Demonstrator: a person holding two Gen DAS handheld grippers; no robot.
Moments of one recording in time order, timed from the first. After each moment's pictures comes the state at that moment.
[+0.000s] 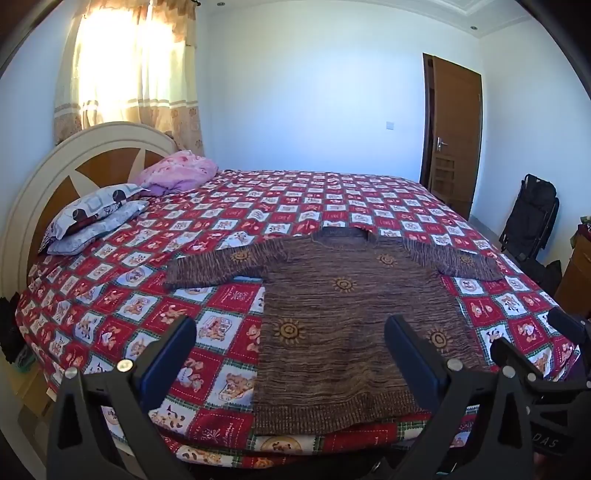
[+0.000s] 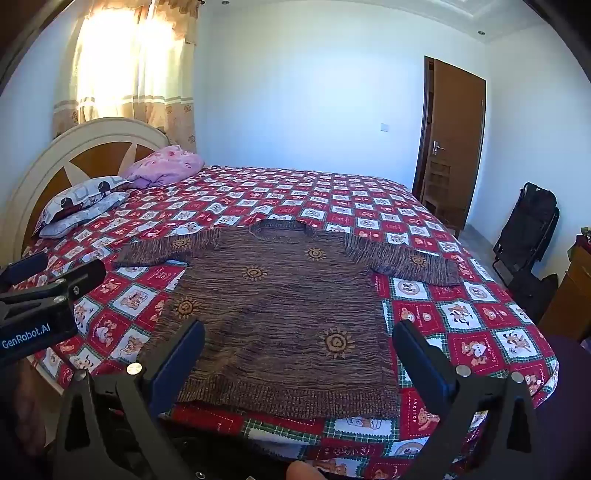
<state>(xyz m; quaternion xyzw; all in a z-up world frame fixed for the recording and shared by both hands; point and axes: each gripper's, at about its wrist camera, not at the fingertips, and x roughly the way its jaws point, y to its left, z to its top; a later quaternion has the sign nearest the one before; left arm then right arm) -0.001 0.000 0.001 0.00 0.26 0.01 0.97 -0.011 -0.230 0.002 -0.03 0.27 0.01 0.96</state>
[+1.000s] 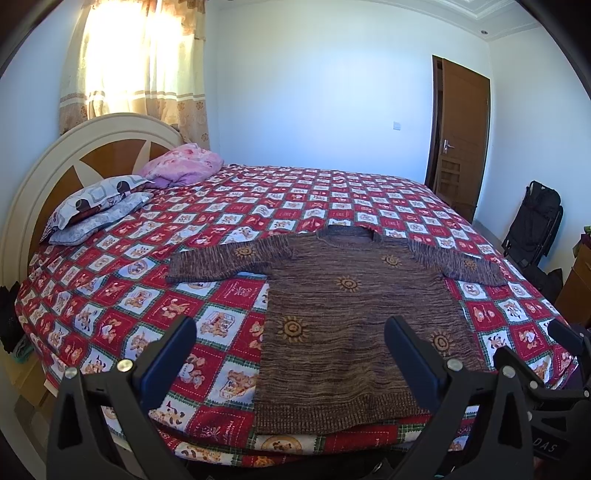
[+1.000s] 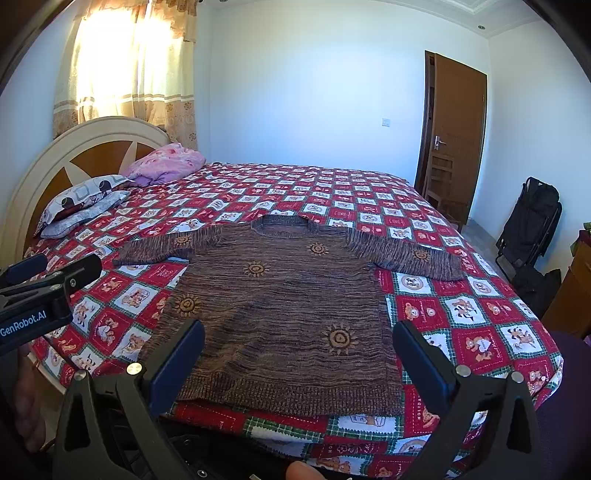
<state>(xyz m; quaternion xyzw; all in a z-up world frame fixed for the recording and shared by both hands) 0.000 0.010 -0.005 -0.02 0.26 0.01 0.96 -0.010 -0.229 -0.003 -0.03 0.27 0.01 0.96</state>
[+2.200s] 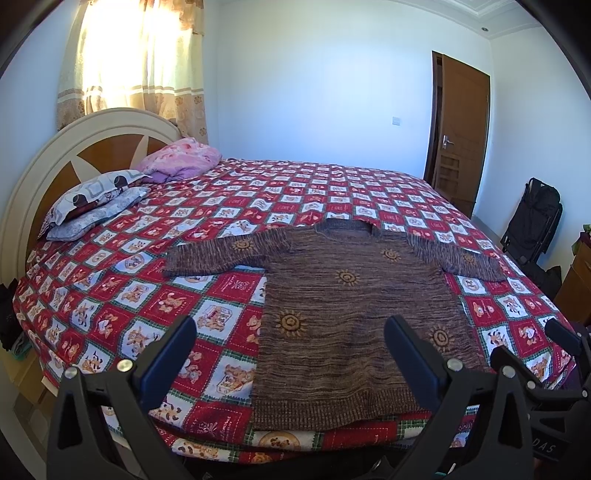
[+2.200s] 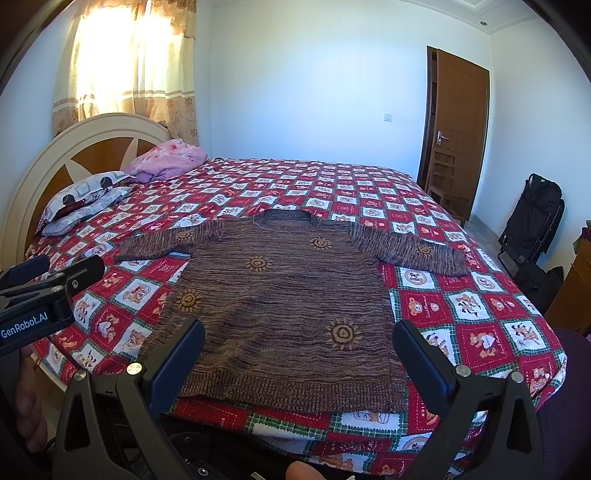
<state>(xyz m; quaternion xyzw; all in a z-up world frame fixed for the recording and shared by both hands) -0.001 0.009 -0.011 -0.02 0.27 0.01 0.96 -0.009 -0.225 -0.009 -0.02 0.28 0.01 0.96</state>
